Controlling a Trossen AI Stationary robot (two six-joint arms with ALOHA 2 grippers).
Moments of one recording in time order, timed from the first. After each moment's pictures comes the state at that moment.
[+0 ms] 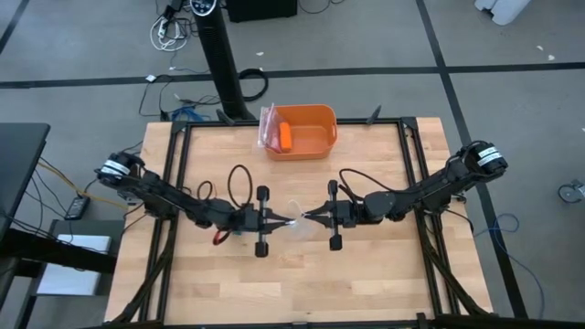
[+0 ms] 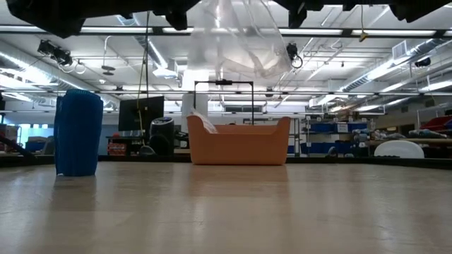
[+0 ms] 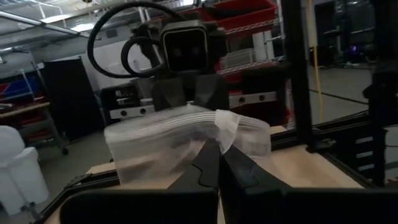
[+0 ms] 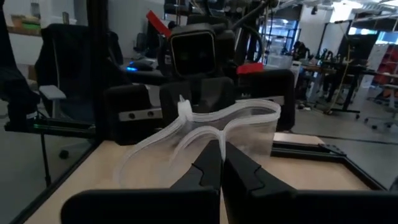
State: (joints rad) left arm -0.33 1.55 0.64 1.08 -0.30 0.25; right arm 0.34 1.45 0.69 0.82 0.34 -0.11
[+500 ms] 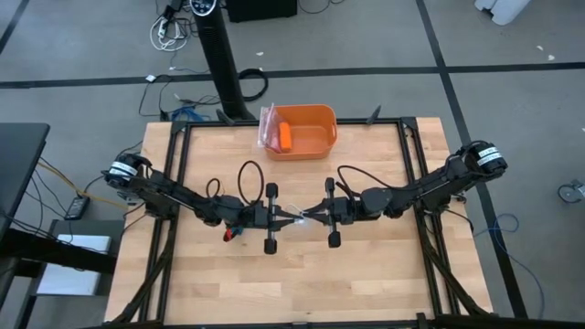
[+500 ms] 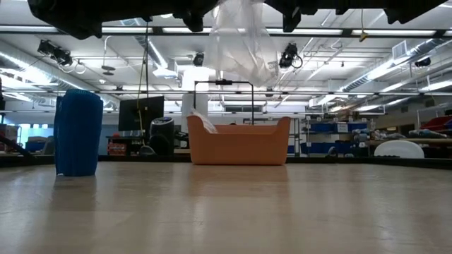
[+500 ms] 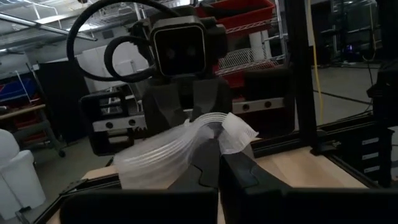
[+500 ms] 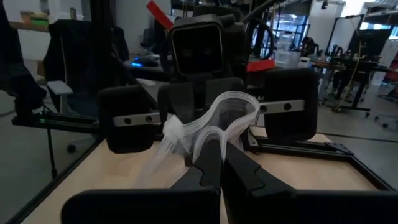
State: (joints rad) left arm -0.27 1.61 0.71 1.07 -0.24 0.26; right arm 0.30 1.45 0.70 0.79 0.26 -0.11
